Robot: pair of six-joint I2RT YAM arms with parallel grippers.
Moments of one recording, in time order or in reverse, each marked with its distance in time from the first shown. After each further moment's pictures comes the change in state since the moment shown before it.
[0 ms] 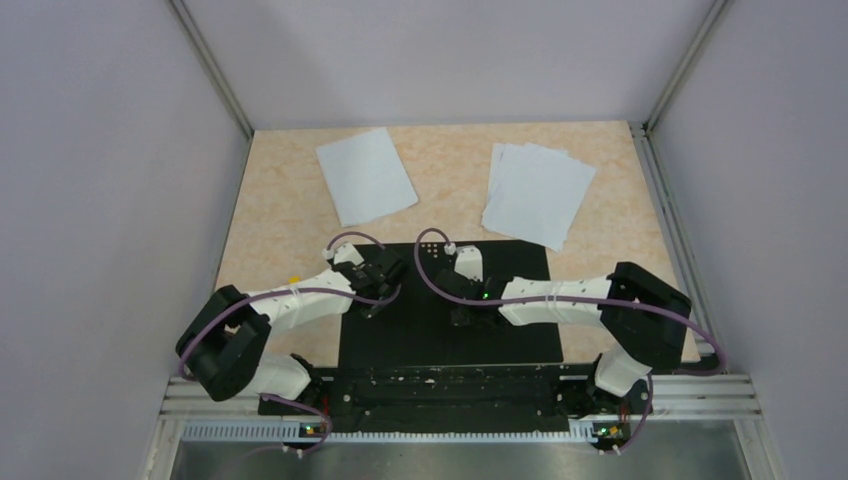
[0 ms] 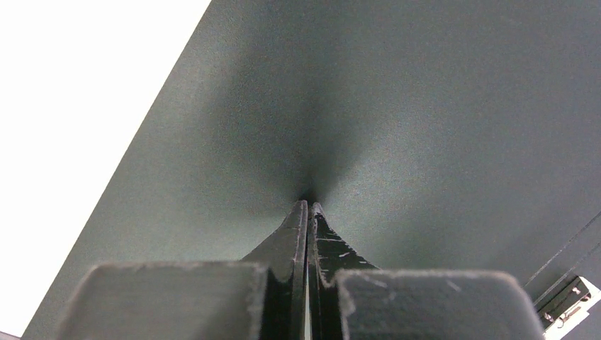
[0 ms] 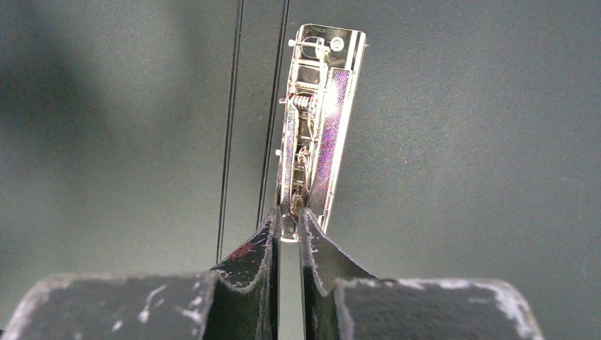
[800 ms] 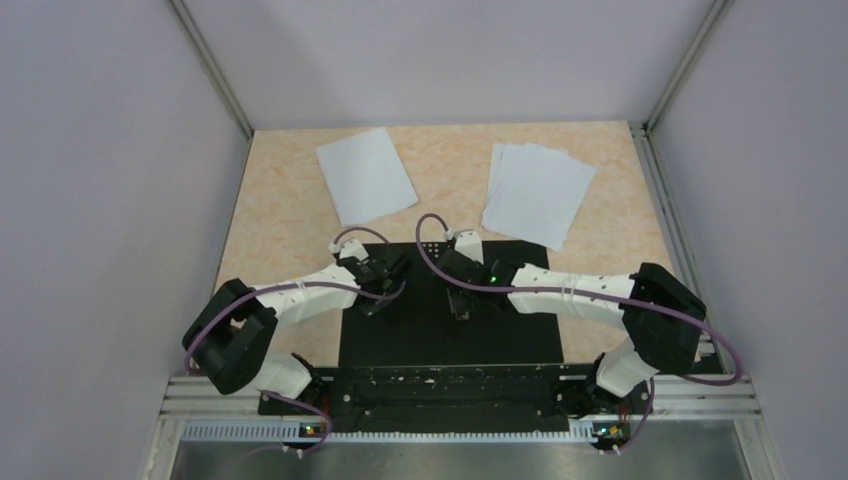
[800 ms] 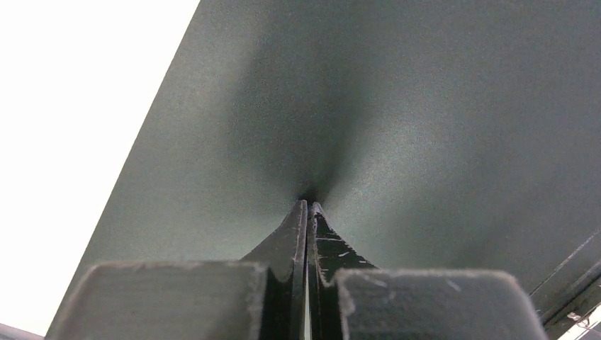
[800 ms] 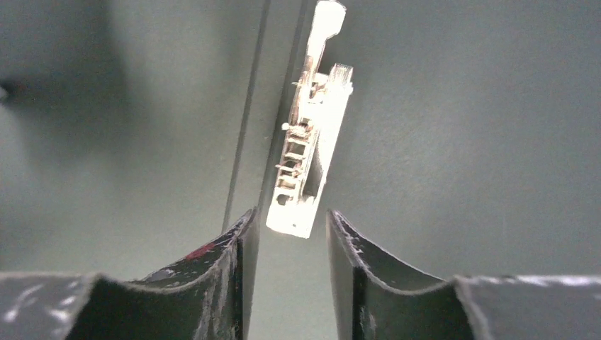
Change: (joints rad) left arm 0.003 0.040 0.037 -0.011 0.010 0.064; right arm -0.045 -0.071 0.081 -0.085 -0.034 -0.124
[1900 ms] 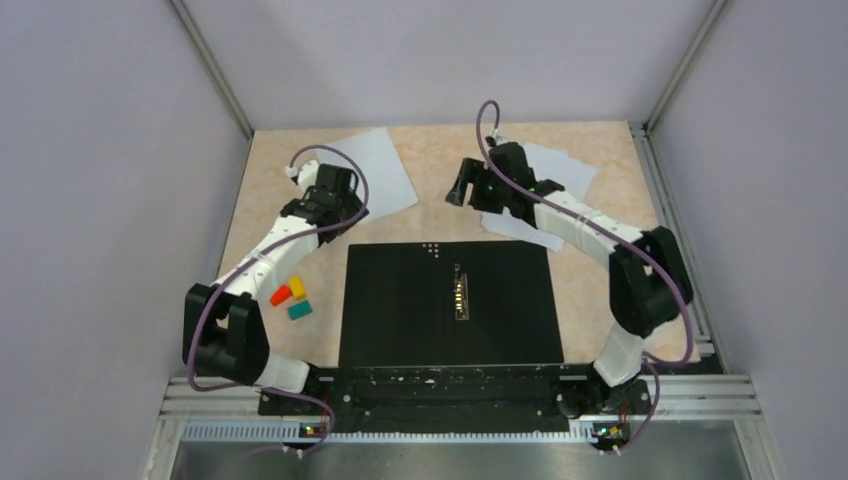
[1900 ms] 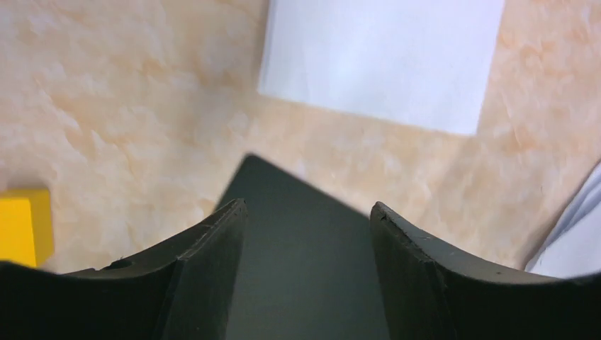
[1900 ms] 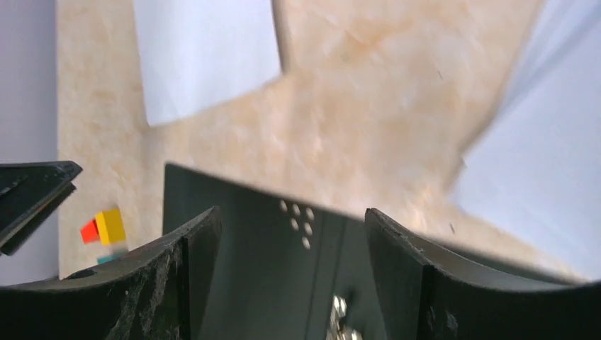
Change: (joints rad) left arm 0.402 -0.014 0.367 0.069 0.111 0.468; right arm -0.550 0.110 0.255 0.274 -0.493 -0.135
